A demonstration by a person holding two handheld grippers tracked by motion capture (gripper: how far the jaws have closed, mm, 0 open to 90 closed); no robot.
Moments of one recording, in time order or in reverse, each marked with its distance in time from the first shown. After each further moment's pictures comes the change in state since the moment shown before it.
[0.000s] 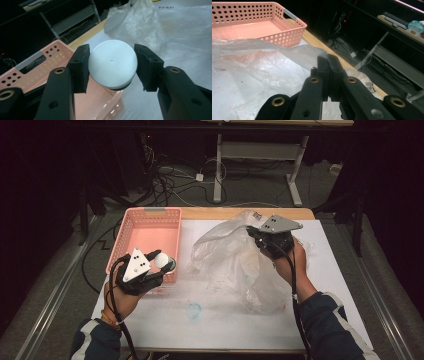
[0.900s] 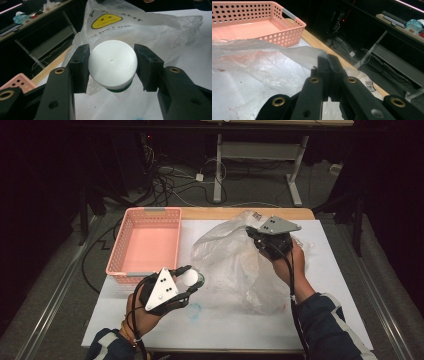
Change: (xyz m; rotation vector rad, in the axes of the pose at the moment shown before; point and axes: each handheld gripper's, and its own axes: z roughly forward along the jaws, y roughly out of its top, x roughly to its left) left arm -0.067 0.026 0.011 -0.105 -0.158 0.134; right arm 0.004 -0.002 0.000 0.002 -0.010 0.012
